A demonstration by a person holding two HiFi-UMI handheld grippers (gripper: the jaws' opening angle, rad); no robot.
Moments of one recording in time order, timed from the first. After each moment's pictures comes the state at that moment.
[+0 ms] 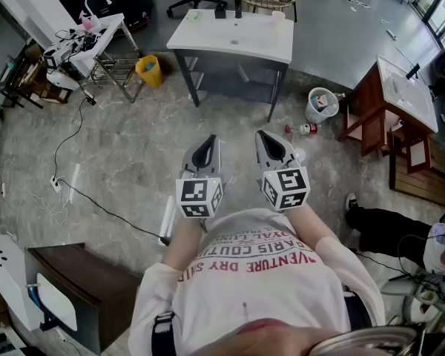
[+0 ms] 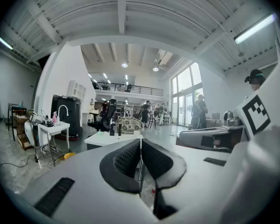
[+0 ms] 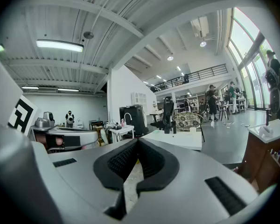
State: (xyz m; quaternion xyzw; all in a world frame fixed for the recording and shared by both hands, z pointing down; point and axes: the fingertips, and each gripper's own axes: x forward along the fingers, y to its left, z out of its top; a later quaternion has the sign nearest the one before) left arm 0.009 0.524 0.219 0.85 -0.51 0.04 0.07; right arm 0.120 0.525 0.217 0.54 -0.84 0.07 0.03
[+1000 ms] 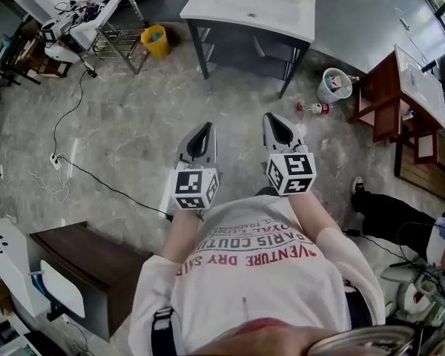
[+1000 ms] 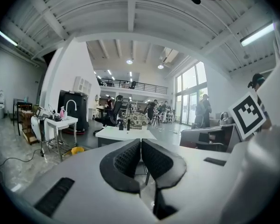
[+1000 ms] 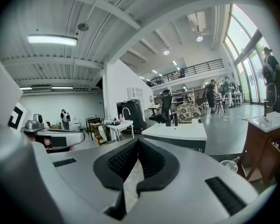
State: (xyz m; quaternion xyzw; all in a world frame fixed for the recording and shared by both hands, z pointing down) left arm -0.087 0.511 0.249 0.84 -0.53 0.05 0.09; right arm 0.054 0.494 0.251 0.56 -0.82 0.10 0.05
